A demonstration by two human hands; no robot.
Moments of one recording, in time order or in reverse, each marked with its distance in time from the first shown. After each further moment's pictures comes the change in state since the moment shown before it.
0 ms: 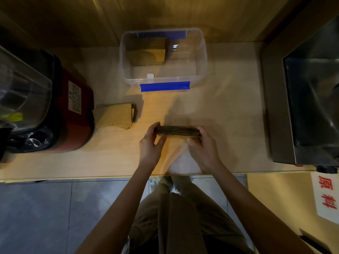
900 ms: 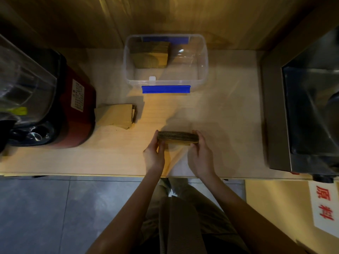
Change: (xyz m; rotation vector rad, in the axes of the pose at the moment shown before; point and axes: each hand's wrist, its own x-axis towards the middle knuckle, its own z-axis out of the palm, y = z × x) left_hand -0.020 -0.004 0.028 0.052 0.164 -0.138; right_hand -0.010 0.020 0.009 -0.094 0.074 0.041
